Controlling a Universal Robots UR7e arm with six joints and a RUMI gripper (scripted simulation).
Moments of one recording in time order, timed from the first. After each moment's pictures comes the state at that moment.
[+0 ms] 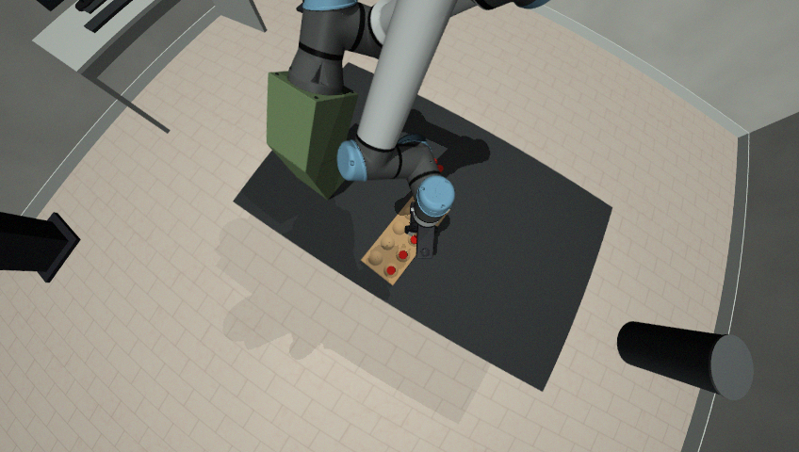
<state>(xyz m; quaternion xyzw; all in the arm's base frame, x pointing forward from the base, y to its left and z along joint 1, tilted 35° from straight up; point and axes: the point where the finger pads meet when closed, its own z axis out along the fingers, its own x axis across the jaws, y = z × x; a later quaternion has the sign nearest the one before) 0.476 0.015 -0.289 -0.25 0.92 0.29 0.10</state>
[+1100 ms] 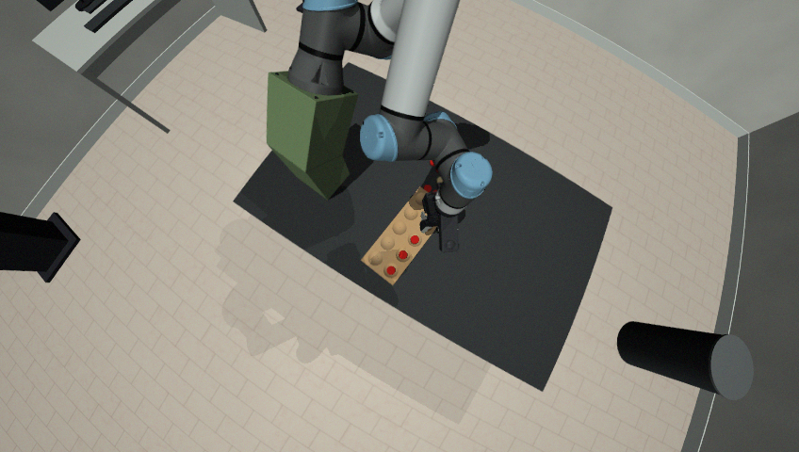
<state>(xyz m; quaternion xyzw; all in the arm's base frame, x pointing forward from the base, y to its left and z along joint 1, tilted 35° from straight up) 0.500 -0.004 -0.229 -0.34 0.91 0.24 0.09</state>
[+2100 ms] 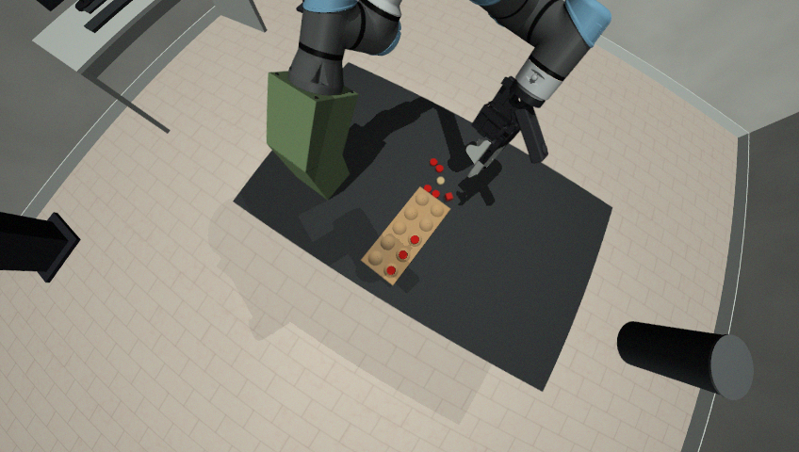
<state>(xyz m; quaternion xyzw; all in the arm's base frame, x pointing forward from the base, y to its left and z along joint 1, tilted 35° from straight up) 0.507 -0.014 0.025 -0.60 0.80 0.08 0.04</state>
